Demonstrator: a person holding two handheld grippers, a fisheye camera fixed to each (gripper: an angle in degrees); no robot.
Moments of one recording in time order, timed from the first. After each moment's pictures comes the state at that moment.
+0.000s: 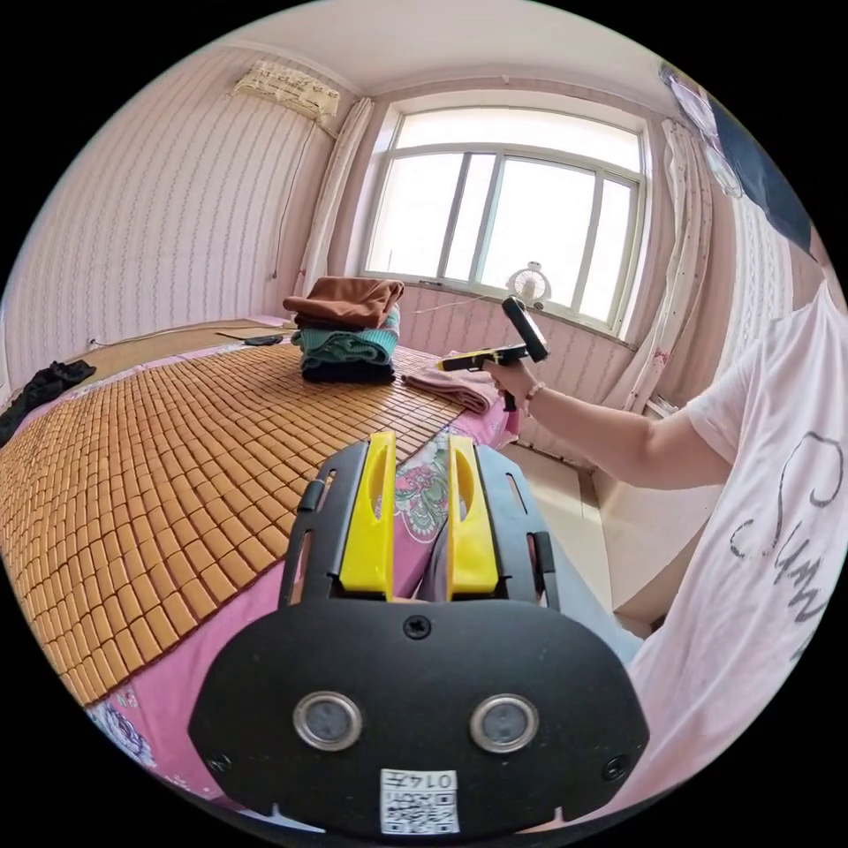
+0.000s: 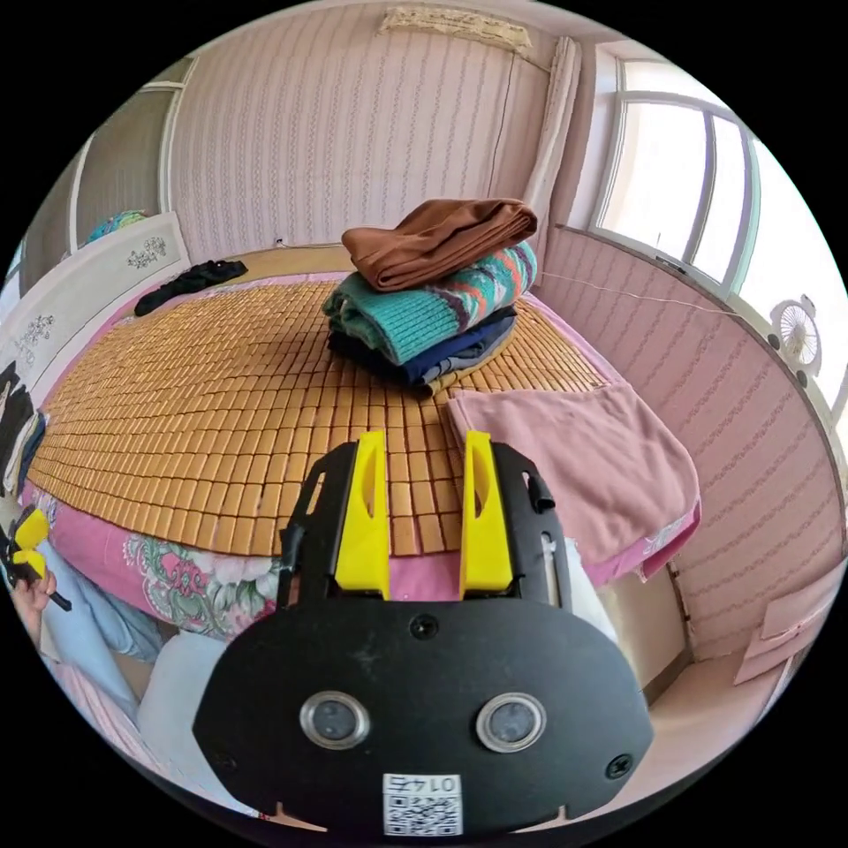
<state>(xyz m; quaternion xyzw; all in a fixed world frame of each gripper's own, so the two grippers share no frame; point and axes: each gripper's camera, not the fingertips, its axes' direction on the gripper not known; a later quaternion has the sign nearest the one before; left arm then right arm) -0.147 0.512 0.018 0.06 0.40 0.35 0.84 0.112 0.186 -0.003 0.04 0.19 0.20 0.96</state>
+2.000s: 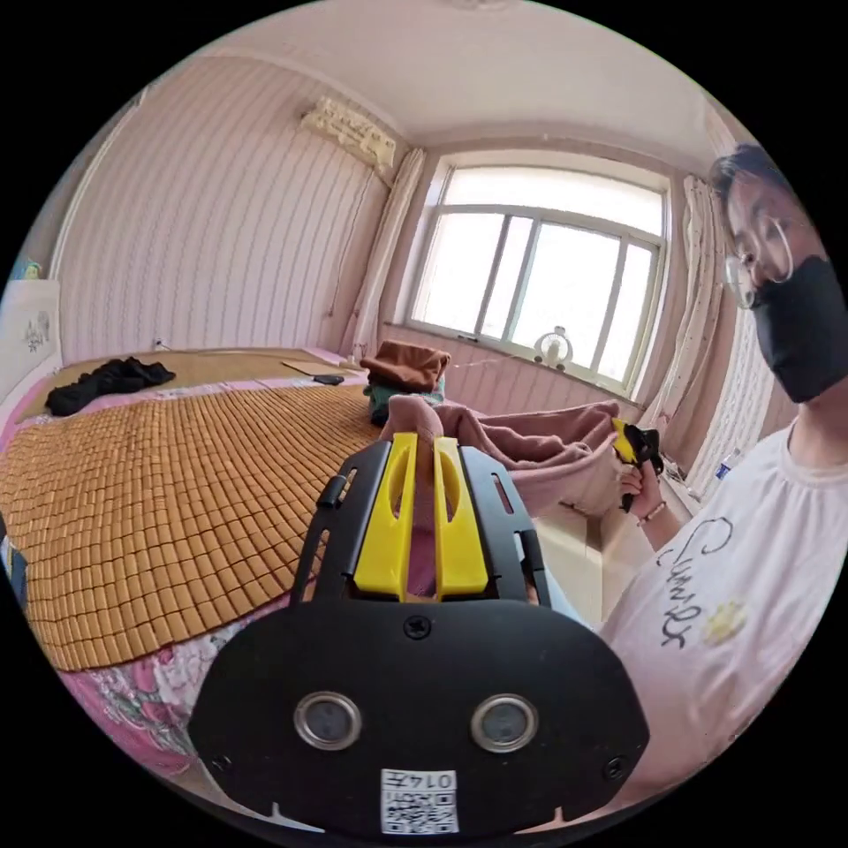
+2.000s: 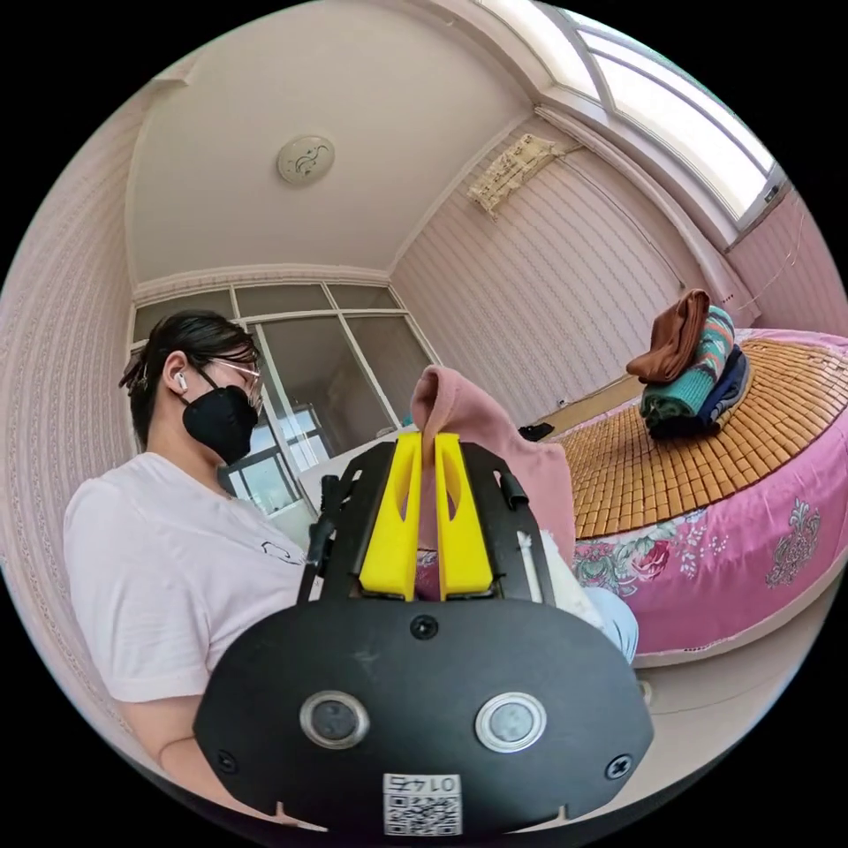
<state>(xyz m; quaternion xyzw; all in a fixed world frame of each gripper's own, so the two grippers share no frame) -0.335 0.428 -0.158 0.14 0.38 0.27 0.87 0.102 0.442 -0.296 0.42 -0.30 0.15 0.85</state>
